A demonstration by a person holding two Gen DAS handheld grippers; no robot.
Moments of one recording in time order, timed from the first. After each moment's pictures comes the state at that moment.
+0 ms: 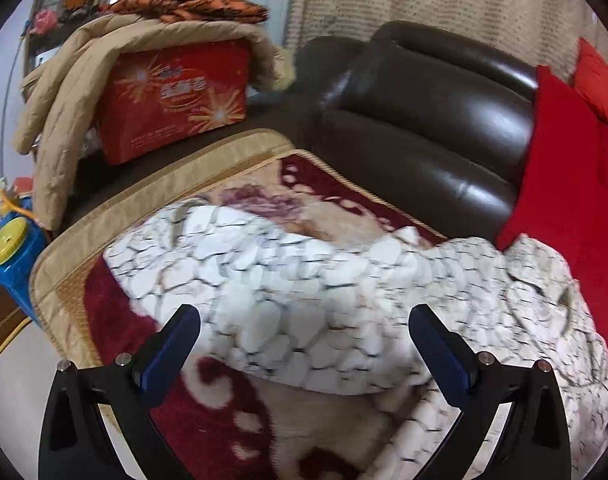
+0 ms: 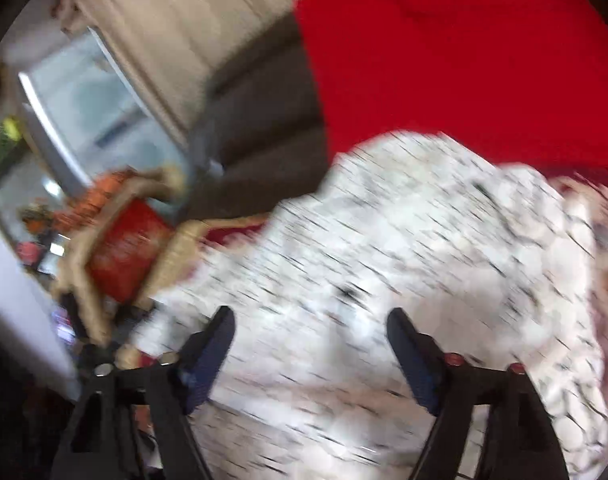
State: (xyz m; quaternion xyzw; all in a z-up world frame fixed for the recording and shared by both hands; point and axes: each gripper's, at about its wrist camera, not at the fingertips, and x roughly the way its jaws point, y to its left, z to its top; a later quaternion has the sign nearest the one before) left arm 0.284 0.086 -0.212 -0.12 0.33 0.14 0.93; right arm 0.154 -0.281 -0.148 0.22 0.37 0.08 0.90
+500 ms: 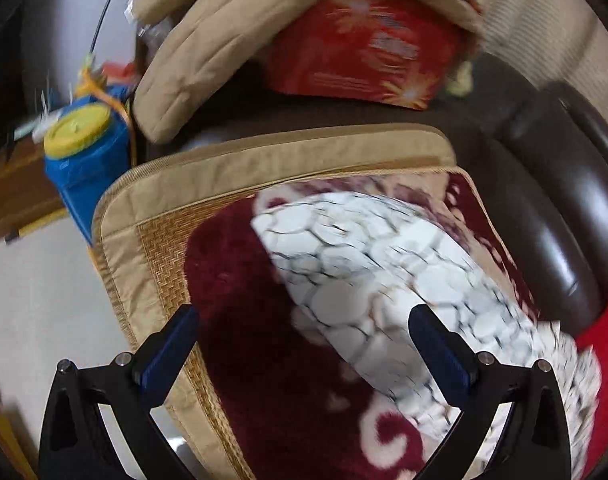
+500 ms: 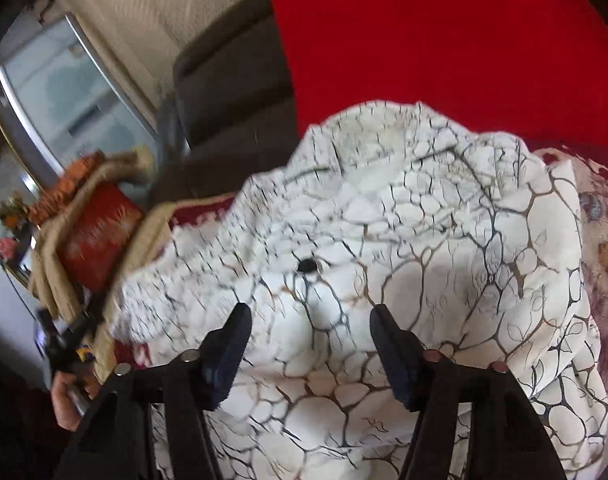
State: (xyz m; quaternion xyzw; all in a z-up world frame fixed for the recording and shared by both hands) left arm 0.269 0.255 -0.254 -0.30 0.36 0.28 0.84; right arm 0.163 -0.301 -0.176 0.23 0.38 0.08 0.89
